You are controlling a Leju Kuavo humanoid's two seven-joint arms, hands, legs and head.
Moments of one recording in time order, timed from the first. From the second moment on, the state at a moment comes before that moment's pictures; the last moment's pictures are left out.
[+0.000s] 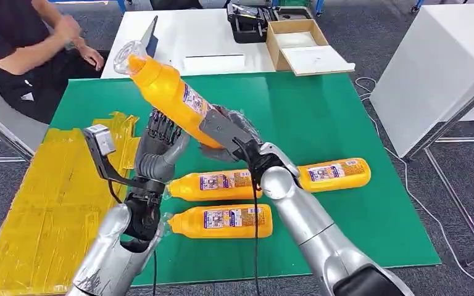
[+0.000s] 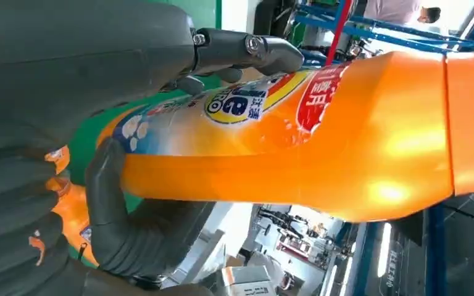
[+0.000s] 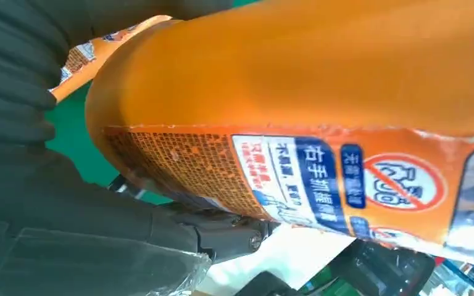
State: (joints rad) left arm -0.36 -0.11 -0.45 -1.50 0.51 0.14 -0.17; right arm -0.67 0.17 0.51 -1.10 0.30 0.07 0.11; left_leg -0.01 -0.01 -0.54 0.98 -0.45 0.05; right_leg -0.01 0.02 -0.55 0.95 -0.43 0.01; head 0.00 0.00
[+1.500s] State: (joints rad) left arm -0.46 -0.05 -0.41 -1.45 0.16 0.18 -0.05; right arm -0.69 0.22 0.77 -1.00 0.52 0.08 0.16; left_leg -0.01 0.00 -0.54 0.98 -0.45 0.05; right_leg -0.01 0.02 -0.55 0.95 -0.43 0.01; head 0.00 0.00
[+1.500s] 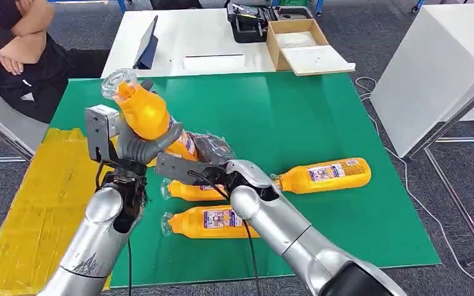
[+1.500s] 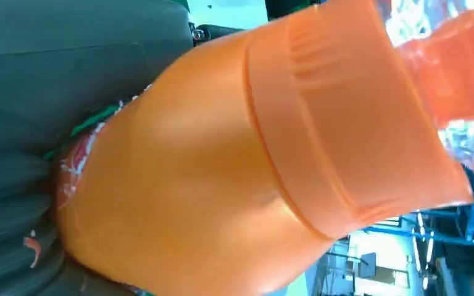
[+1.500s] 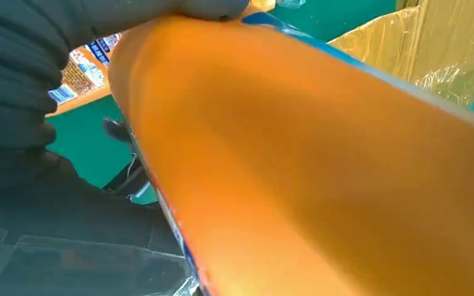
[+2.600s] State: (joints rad) left arm -0.46 0.03 -0.35 -1.44 0.83 -0.15 0.12; right arm -0.66 0.21 0.77 -1.05 0.55 0.10 0.18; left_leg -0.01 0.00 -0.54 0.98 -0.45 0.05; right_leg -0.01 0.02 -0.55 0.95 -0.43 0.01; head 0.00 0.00
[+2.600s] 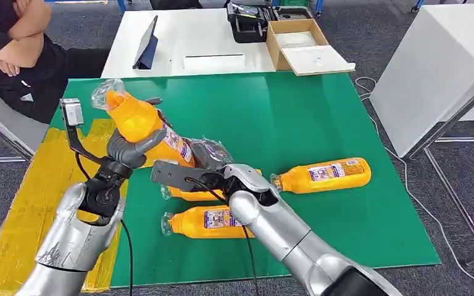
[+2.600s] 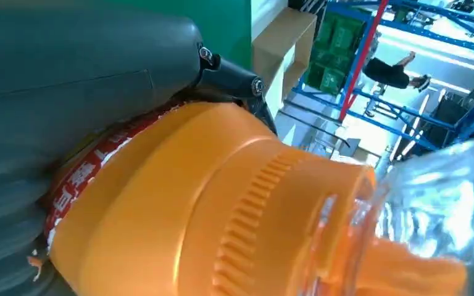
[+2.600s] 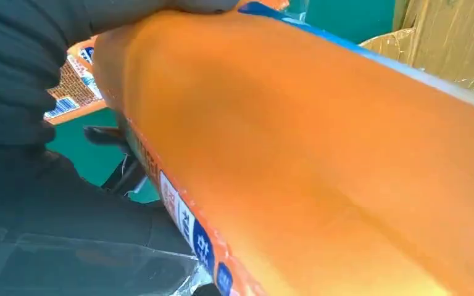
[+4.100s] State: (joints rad) left arm -0.60 0.20 -0.17 -1.28 -0.68 0.22 0.06; right arm -0.27 -0.21 0.21 -1.69 0.47 0.18 0.10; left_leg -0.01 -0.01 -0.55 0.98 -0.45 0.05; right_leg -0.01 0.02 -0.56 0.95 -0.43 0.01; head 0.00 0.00
